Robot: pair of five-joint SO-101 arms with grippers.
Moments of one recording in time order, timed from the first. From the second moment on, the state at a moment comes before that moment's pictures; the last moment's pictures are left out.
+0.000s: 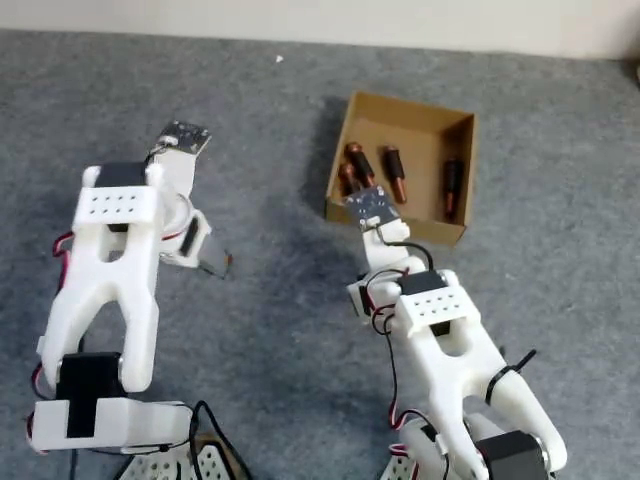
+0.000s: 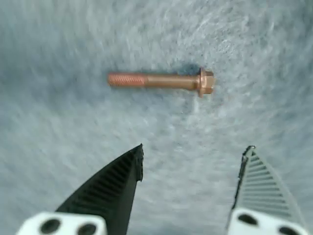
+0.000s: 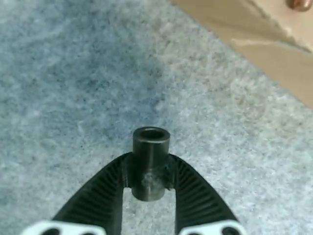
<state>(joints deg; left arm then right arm) -10.5 -3.3 18.5 78.3 -19.6 -19.3 -24.4 57.4 40.7 12.5</state>
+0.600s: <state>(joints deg) -8.9 0.2 18.5 66.8 -69.6 -17.7 -24.4 57.4 38.4 12.5</state>
